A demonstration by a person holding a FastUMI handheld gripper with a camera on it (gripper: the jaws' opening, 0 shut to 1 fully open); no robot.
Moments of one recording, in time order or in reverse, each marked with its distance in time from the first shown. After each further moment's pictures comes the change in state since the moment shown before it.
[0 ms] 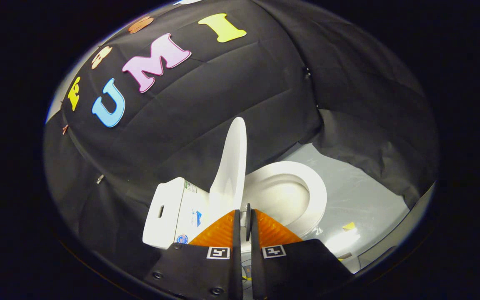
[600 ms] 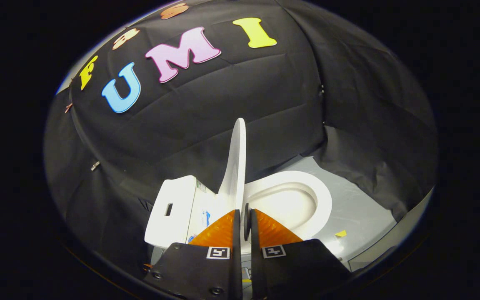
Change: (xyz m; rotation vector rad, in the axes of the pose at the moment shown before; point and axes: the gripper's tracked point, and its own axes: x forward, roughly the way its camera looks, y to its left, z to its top) arm -0.019 0.087 -0.004 -0.127 -0.034 -0.052
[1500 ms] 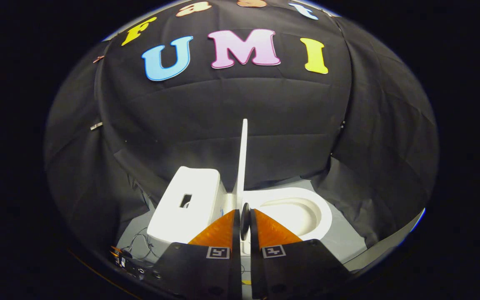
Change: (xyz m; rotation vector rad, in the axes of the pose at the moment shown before) arm -0.017 0.157 -0.033 -0.310 -0.055 -0.073
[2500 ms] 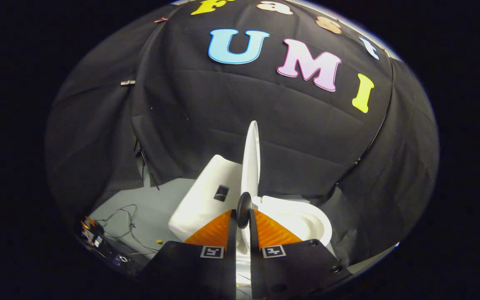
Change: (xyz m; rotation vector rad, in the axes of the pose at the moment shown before) arm -0.005 0.149 -0.029 -0.353 -0.047 -0.022
